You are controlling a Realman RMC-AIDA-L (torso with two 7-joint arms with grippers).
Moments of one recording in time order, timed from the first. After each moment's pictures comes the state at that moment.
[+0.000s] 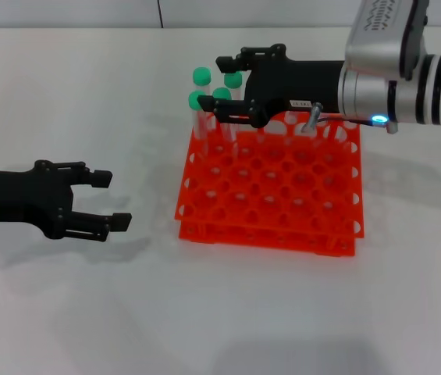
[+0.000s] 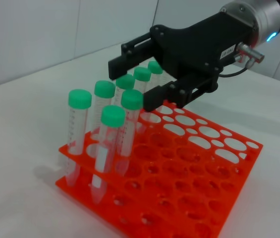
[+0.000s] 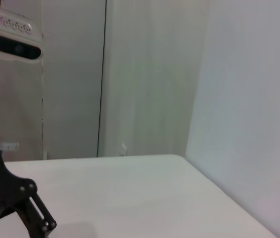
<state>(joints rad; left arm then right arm) -0.44 -1.98 0.82 0.84 2.07 1.66 -1.52 0.72 2.02 -1.63 -0.73 -1.25 -0.86 1.27</state>
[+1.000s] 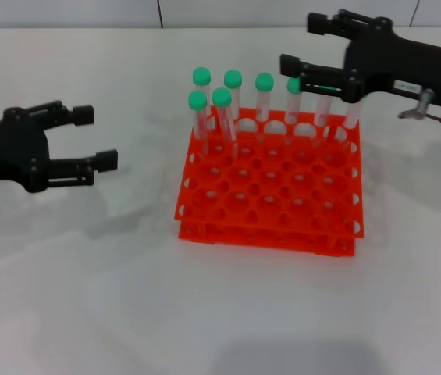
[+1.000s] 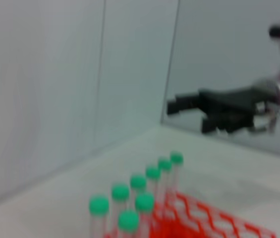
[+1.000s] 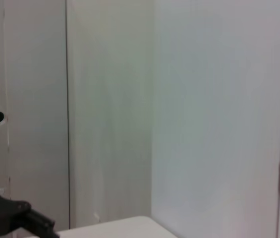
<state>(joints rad) -0.40 -1.99 0.69 0.84 1.87 1.73 -1.41 0.45 2.01 -1.37 -0.93 -1.25 -1.11 1.30</state>
